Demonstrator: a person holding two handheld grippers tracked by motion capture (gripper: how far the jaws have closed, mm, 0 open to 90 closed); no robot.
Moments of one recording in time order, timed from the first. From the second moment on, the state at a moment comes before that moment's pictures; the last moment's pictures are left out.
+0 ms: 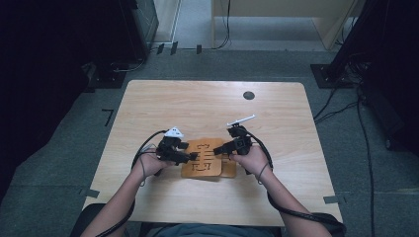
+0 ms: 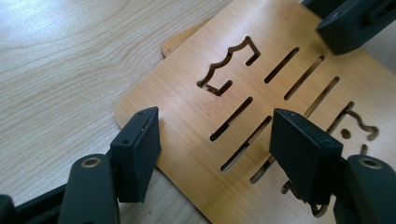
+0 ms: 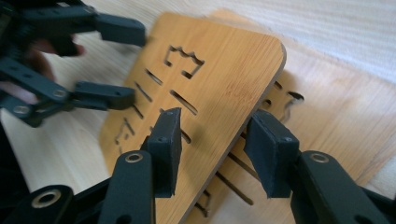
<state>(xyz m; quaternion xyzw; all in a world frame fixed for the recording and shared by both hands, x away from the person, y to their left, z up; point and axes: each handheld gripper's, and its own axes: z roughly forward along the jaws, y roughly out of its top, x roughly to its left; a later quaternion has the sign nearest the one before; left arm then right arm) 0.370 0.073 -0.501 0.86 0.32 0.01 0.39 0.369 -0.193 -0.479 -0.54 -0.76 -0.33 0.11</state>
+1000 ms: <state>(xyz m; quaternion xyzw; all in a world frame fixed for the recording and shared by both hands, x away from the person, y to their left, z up) 0.377 0.072 -0.500 0.85 0.31 -0.09 0.42 0.357 -0.173 -0.412 -0.50 -0.78 -0.36 0.09</state>
